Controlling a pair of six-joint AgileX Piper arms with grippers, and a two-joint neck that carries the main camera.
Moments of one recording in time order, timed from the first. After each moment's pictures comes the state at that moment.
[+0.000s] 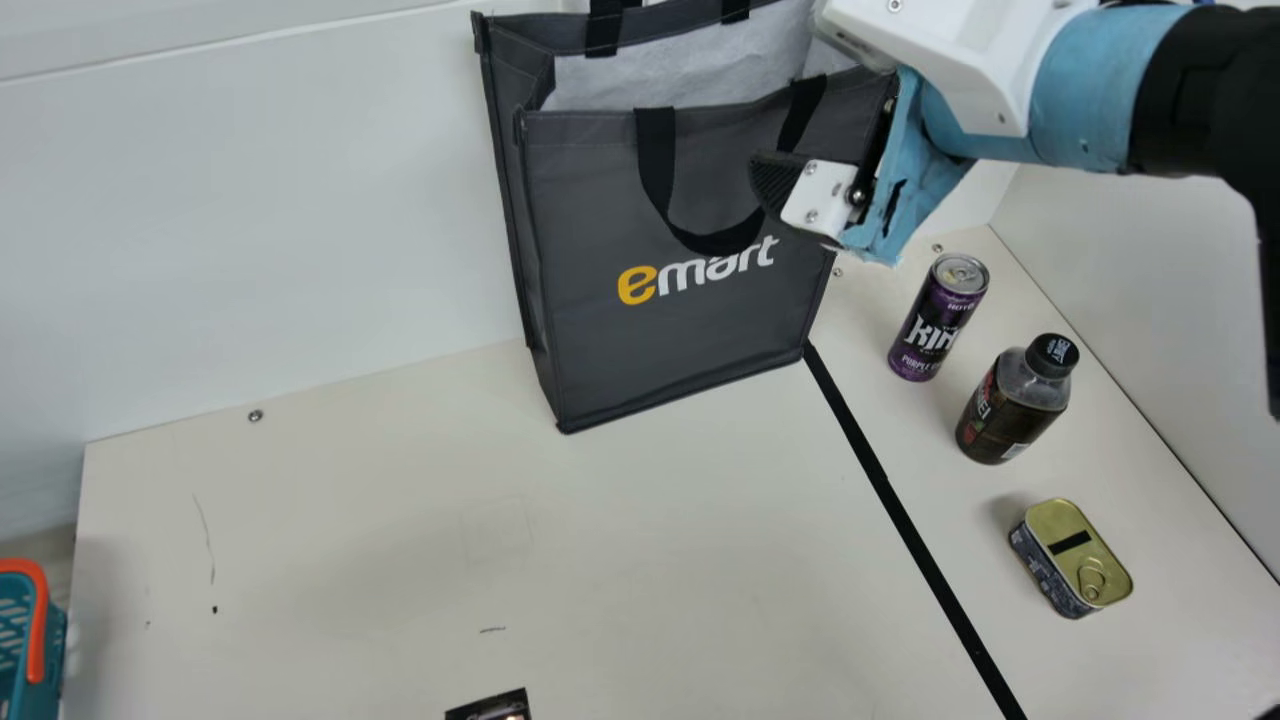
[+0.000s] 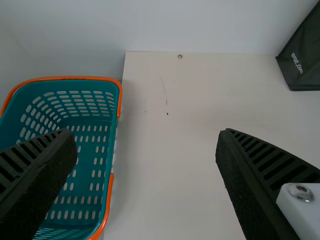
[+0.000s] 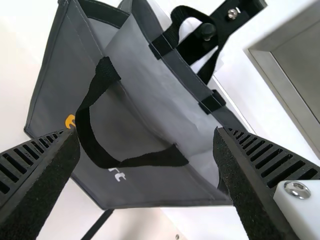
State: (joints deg) left arm -1.6 43.3 -69.0 -1.5 69.6 0.0; right arm -7.1 91.0 -127.0 20.8 69.8 -61.9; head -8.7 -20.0
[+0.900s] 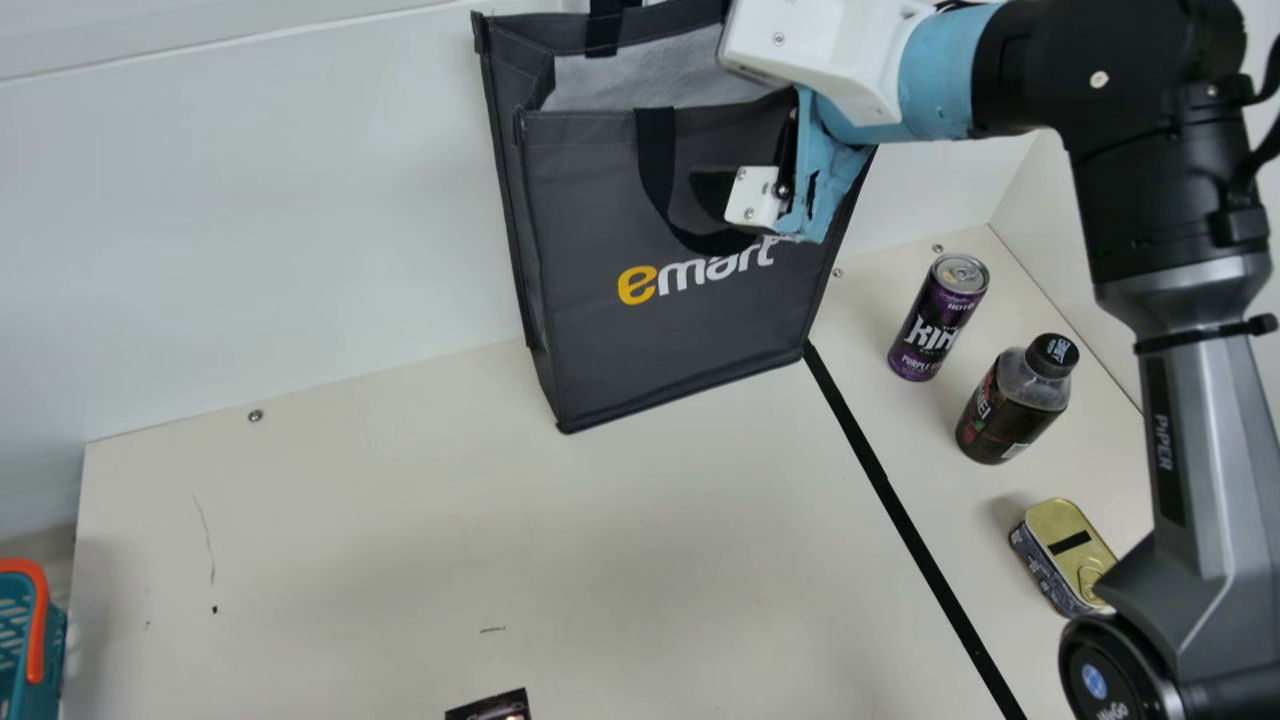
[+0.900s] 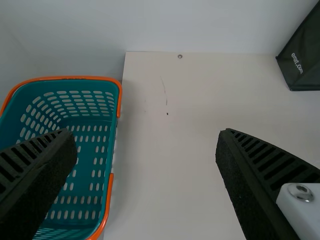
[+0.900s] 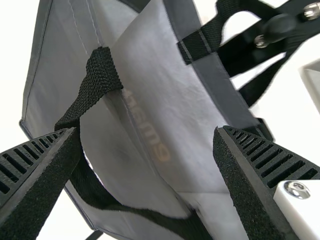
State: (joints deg) left arm -1.6 43.3 -69.0 -1.5 69.6 0.0; right arm -6.0 103.6 -132.7 25.2 69.8 -71.4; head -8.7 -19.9
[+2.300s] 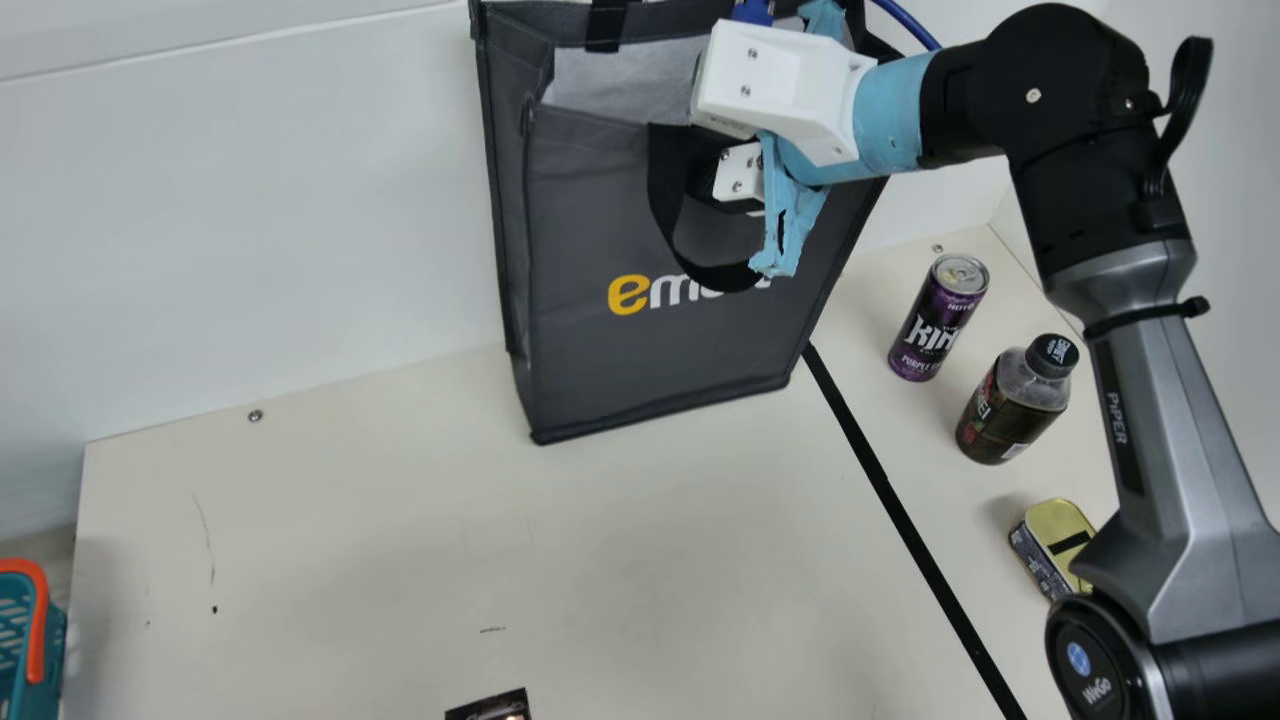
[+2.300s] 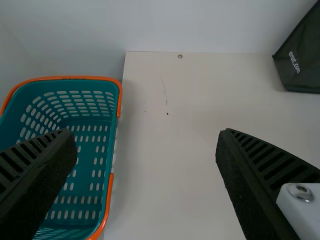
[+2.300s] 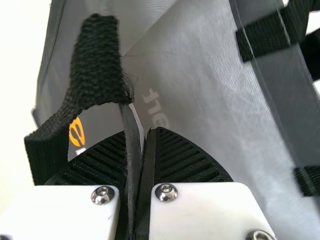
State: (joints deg) left arm -1.6 43.3 -69.0 -1.5 69.6 0.0; right arm -6.5 104.2 -126.9 32.4 70.0 -76.7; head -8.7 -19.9
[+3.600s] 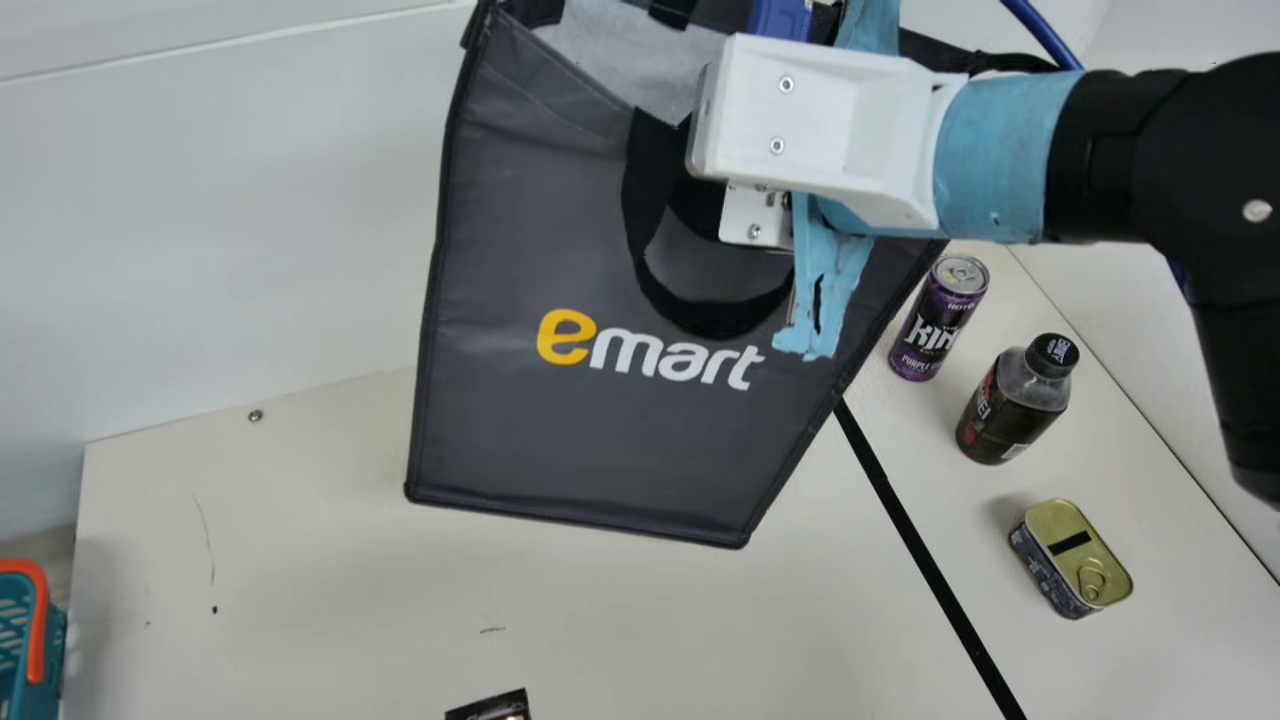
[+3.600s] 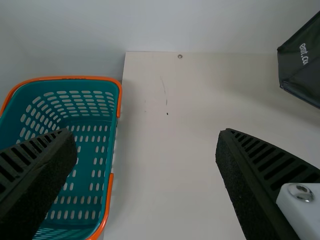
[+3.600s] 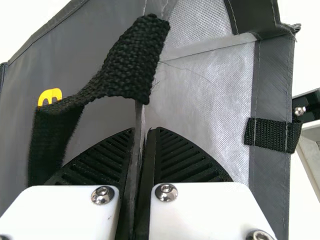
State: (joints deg) left arm -1.6 43.3 -69.0 -1.5 69.6 0.0; right arm 2.4 85.5 -119.4 25.1 70.0 -73.0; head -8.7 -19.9
